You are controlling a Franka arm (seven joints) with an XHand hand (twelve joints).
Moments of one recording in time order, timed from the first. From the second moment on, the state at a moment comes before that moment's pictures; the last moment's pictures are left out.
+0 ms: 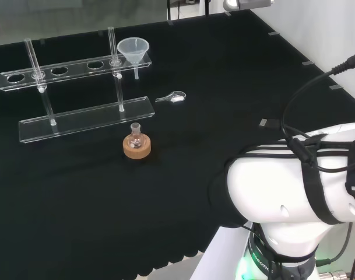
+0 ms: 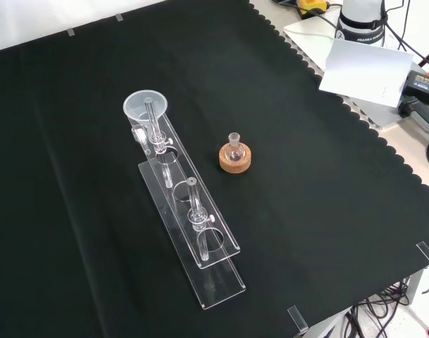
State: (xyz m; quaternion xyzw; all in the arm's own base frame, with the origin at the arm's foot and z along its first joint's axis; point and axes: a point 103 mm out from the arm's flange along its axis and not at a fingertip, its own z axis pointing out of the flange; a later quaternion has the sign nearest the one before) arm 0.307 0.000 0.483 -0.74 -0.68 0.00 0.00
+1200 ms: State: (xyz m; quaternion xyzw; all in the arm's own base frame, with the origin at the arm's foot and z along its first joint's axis) arm 0.335 -0.044 0.463 -0.75 -0.66 0.00 0.04
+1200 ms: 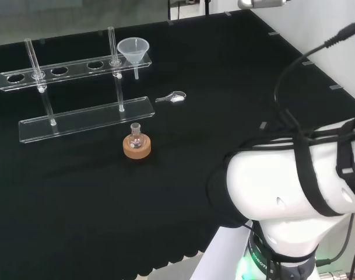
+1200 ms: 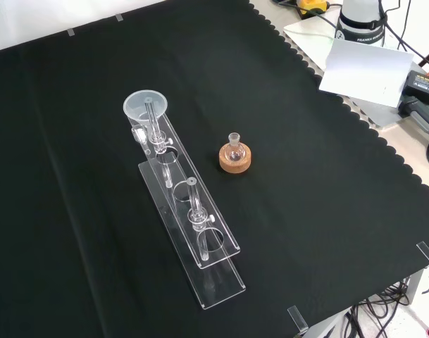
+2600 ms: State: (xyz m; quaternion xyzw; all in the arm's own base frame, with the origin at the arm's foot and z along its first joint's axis) arm 0.476 0.023 0.386 -0.70 -0.71 0.08 0.06
